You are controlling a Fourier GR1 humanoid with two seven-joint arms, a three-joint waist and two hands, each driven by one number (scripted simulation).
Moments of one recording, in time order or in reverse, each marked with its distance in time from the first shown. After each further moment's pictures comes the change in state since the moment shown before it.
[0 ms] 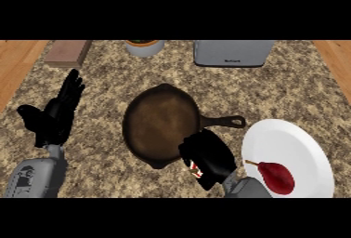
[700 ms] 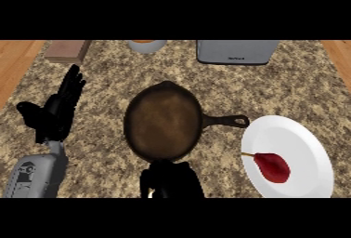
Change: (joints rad) left arm -0.029 0.004 0.001 0.010 0.000 -0.006 -0.013; right arm -0.052 0.019 0.454 -0.283 -0.041 -0.442 0.770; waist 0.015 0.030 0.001
